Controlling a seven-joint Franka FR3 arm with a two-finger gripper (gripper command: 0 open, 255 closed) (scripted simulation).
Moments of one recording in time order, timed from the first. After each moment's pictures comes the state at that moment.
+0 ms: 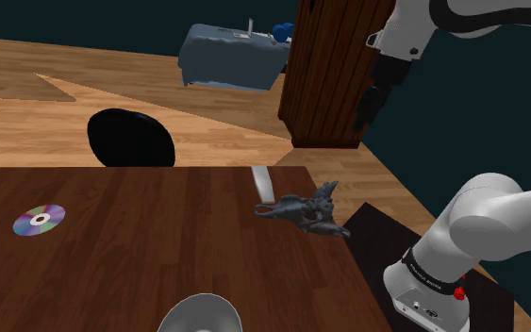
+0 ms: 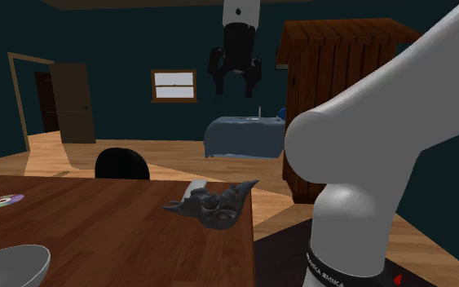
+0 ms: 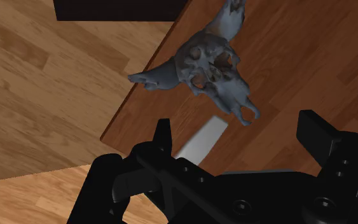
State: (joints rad) arm -0.02 -0.83 0.05 -2.46 0.12 1.64 -0.09
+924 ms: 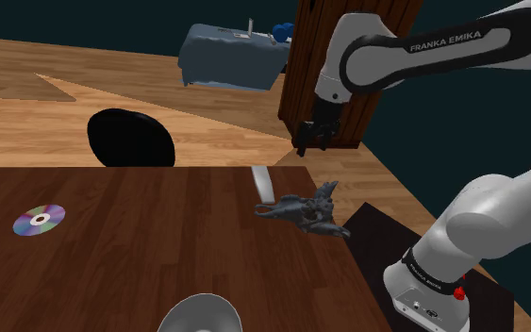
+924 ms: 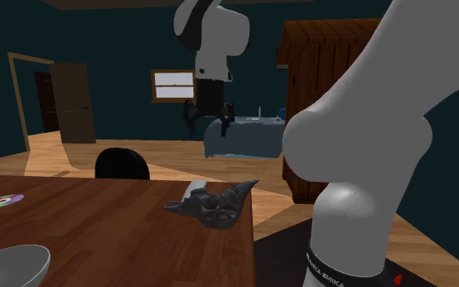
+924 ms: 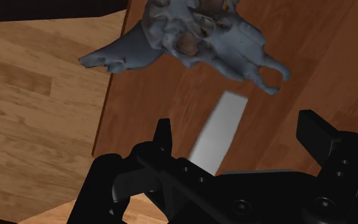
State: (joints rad) arm -0.08 -0.49 0.21 -2.52 0.17 2.06 0.20
